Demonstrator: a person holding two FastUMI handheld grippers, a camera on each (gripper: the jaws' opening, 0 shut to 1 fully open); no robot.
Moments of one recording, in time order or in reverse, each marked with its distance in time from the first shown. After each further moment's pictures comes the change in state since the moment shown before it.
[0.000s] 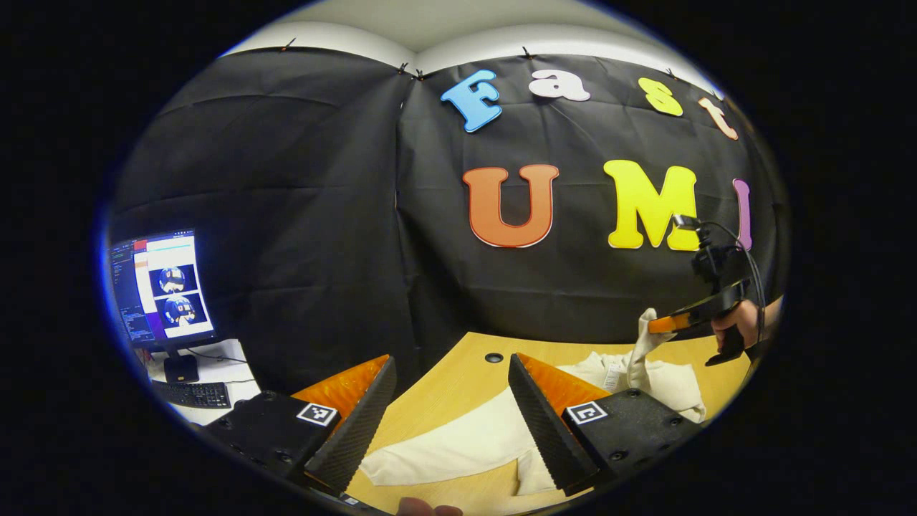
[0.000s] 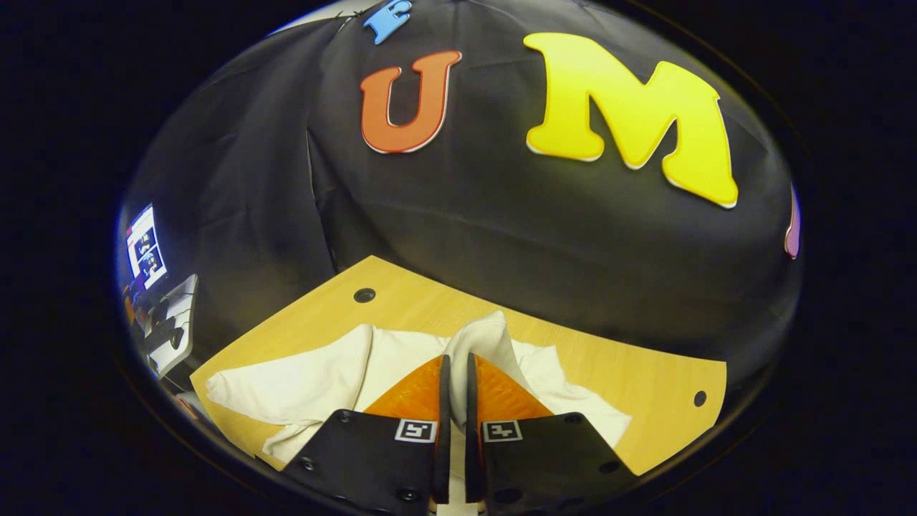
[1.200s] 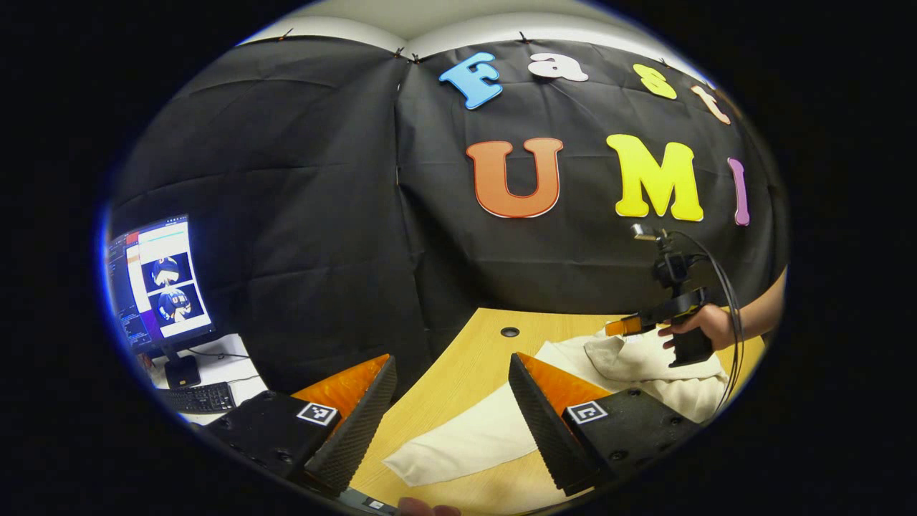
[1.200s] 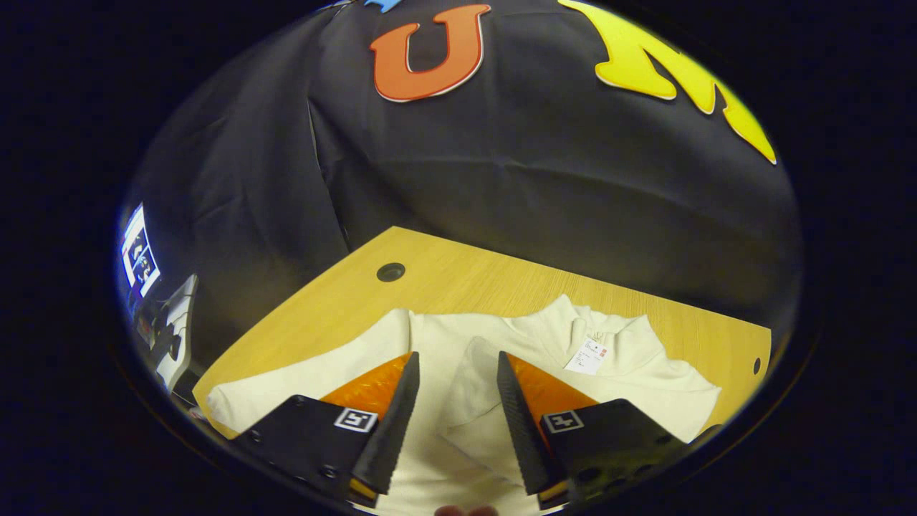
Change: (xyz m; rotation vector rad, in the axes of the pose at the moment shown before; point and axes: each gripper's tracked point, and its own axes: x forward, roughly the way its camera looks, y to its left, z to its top) left arm 0.012 0.039 -0.048 0.045 0.057 -0.042; right arm 0.050 0.083 -0.028 0.073 0.018 0.074
